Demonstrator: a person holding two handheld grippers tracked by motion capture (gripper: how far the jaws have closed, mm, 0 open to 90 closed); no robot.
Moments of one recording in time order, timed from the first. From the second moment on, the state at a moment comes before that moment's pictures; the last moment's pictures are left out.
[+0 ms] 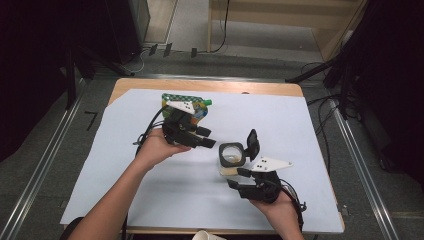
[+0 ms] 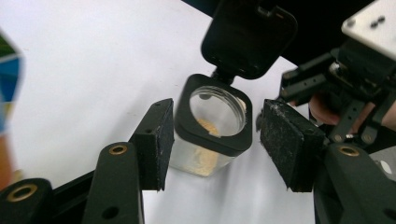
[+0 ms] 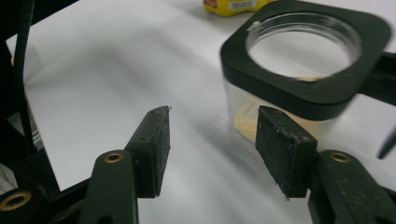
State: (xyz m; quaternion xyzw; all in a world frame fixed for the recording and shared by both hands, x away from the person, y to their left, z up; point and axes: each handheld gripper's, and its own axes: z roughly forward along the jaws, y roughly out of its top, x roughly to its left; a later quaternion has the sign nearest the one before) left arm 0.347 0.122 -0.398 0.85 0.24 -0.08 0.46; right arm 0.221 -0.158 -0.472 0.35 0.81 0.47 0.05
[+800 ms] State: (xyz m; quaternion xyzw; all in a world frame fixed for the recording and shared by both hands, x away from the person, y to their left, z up) left arm 0.364 0.187 -0.393 0.85 0.28 -0.02 0.44; right arm 0.218 -0.132 -0.474 0.33 0.83 0.46 0.02
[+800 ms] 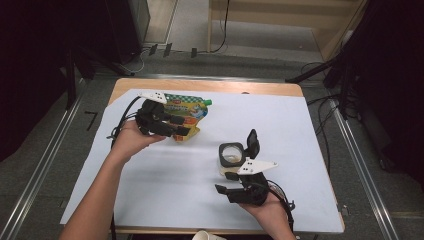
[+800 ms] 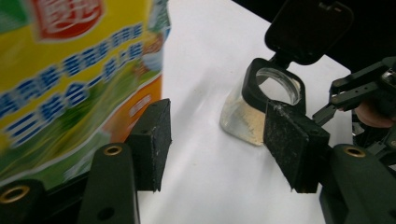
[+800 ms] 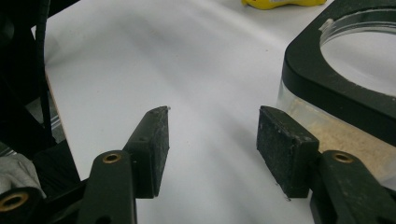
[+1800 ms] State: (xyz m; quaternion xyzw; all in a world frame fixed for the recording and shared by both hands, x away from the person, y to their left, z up) left arm 0.381 0.241 -0.401 0.85 0.33 0.01 0.42; right arm 0.218 -0.129 -0.478 0.33 0.83 0.45 0.02
